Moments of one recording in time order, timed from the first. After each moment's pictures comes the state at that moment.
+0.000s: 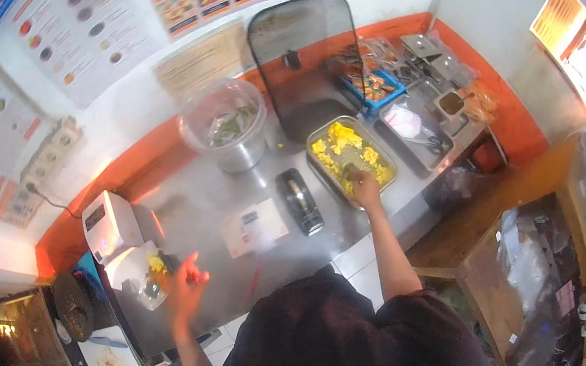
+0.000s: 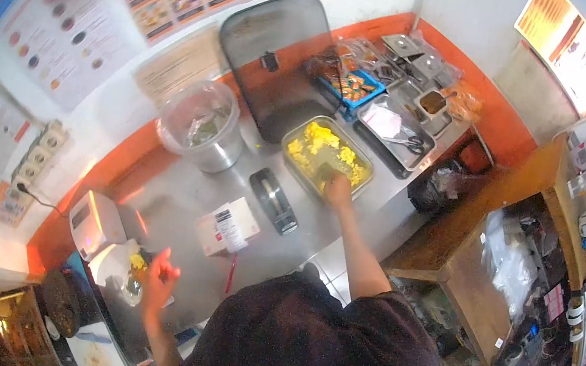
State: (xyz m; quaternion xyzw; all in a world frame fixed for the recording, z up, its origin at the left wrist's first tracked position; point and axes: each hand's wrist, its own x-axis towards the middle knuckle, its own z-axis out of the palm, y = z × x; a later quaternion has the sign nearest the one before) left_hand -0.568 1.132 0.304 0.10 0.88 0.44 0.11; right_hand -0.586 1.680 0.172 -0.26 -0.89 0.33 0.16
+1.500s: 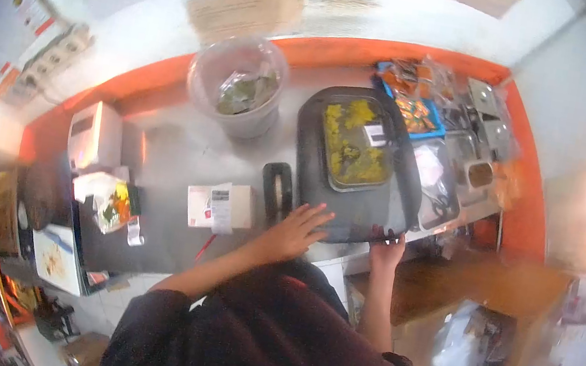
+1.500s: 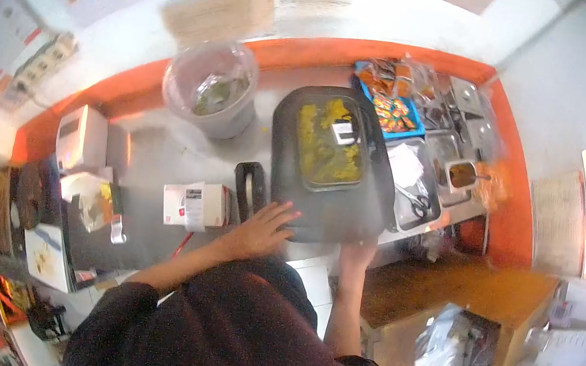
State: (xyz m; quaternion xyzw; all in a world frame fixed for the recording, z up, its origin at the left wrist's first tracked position) left_hand -0.611 1.485 0.263 0.53 0.78 0.32 0.01; right_hand -0.493 1.809 0.119 -0.38 -0.29 0.85 0.22
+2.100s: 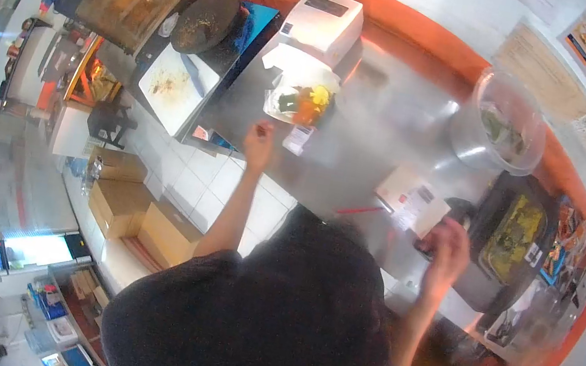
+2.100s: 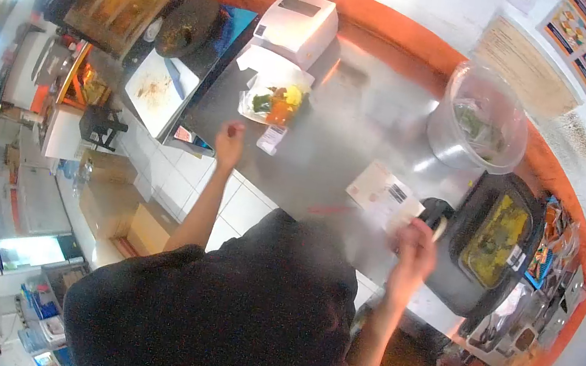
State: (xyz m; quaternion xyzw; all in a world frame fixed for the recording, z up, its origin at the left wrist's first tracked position) left_hand -0.487 1.006 0.148 -0.37 0.80 0.38 -0.29; right_hand -0.583 1.480 0.329 -0.01 -0.71 0.70 -0.08
